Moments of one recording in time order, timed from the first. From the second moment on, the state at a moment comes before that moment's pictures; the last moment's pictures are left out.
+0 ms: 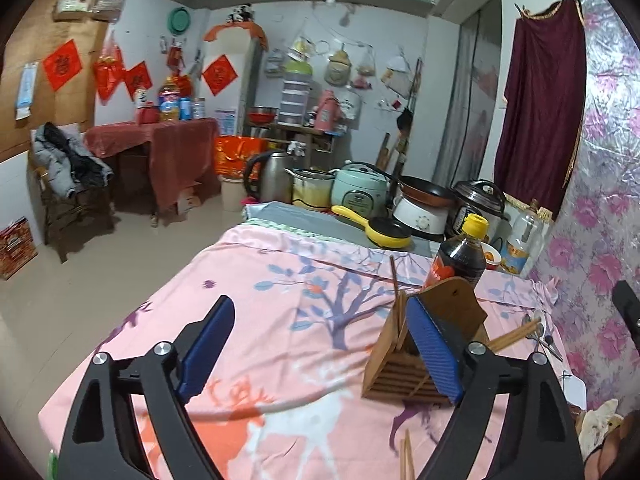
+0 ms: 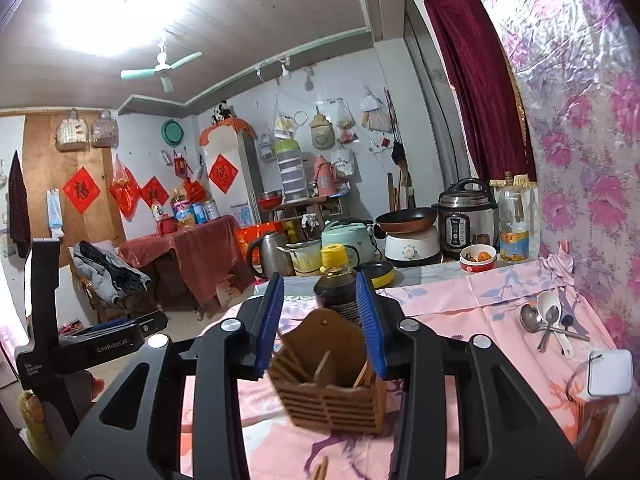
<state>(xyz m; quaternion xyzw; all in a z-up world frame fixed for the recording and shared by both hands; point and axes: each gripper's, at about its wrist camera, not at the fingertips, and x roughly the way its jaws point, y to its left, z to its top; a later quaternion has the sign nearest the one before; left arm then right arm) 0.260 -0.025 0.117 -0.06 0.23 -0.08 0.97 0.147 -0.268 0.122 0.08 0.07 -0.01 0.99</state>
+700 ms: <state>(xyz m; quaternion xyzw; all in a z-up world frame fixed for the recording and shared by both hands) 0.104 0.007 0.074 -0.06 0.23 -0.06 0.97 -0.005 -0.235 0.080 0.07 0.06 -0.01 1.00</state>
